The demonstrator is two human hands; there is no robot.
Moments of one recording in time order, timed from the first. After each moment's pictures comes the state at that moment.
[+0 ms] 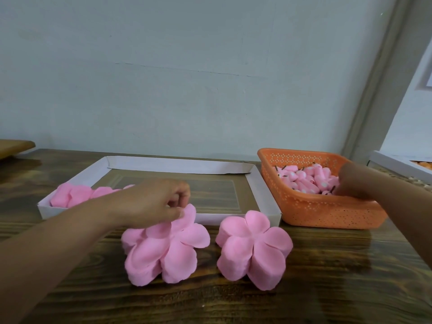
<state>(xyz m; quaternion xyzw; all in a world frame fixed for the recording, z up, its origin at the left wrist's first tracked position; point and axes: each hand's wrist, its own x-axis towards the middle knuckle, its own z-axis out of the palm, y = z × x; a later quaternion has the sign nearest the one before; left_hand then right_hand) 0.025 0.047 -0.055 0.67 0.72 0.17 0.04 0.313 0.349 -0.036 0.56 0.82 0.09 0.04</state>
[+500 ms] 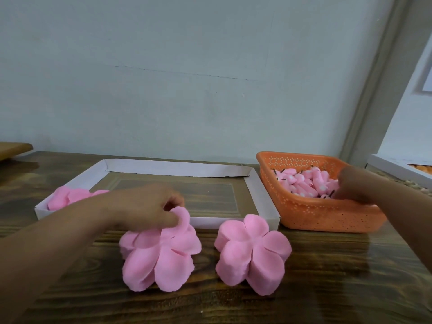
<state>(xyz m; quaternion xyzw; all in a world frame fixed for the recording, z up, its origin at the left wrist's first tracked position) 0.029 0.042 -0.042 0.64 0.75 0.11 0.13 0.316 0.349 -0.035 0.57 0.82 0.07 0.02</state>
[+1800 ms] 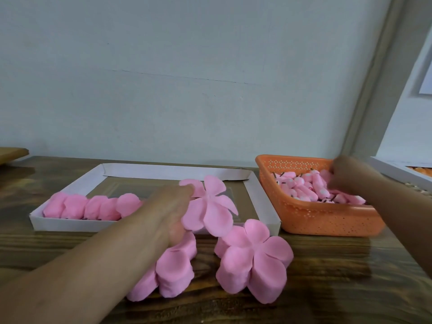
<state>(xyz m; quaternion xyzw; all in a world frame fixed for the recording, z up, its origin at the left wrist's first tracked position) 0.074 0.085 -0.059 0.19 0.60 0.66 0.41 0.300 0.332 -0.020 0.57 0.81 0.07 -0.12</state>
